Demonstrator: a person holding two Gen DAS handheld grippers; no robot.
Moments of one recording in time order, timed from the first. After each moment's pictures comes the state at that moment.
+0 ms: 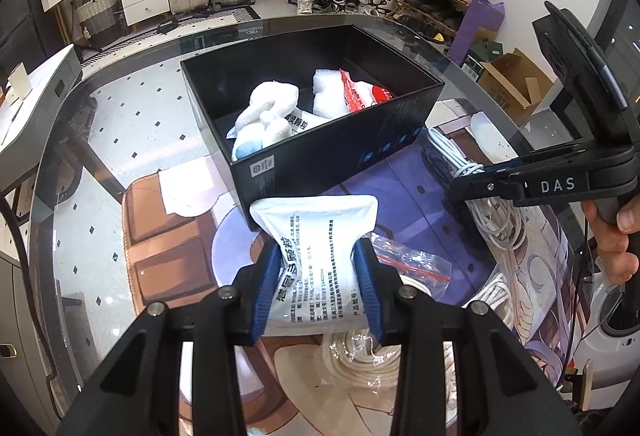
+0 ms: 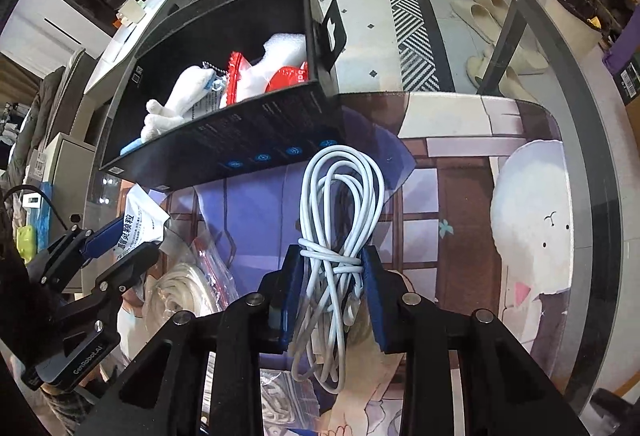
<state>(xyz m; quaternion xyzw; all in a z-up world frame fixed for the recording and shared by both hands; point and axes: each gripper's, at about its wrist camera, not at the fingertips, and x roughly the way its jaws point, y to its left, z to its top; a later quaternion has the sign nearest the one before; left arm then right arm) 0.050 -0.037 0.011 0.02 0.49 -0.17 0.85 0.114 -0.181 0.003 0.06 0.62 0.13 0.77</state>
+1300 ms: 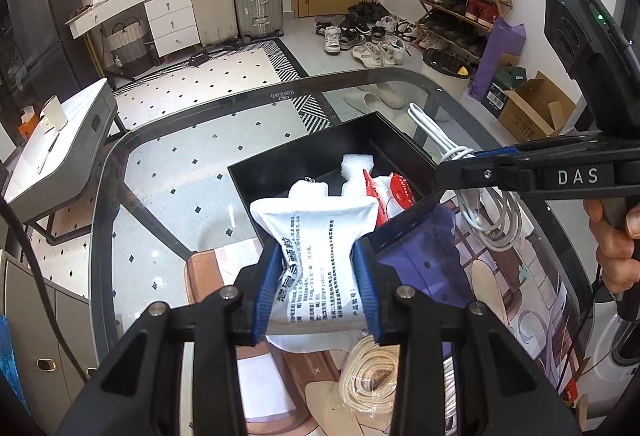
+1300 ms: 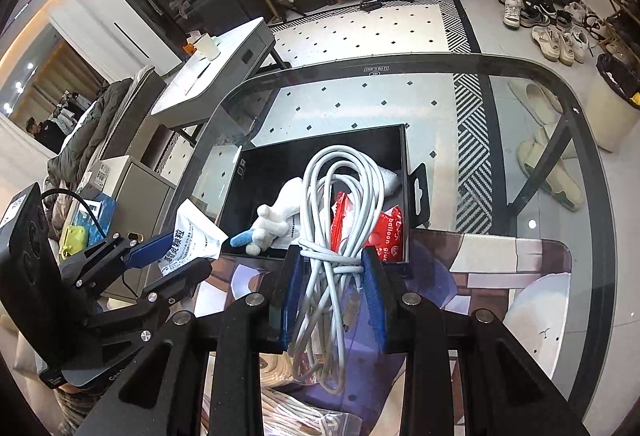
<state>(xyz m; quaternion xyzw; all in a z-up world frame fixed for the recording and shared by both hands) 0.071 -0.045 0.078 0.04 0.45 -0.11 0.88 0.155 -0.153 0.082 0.06 0.53 0.24 0.81</state>
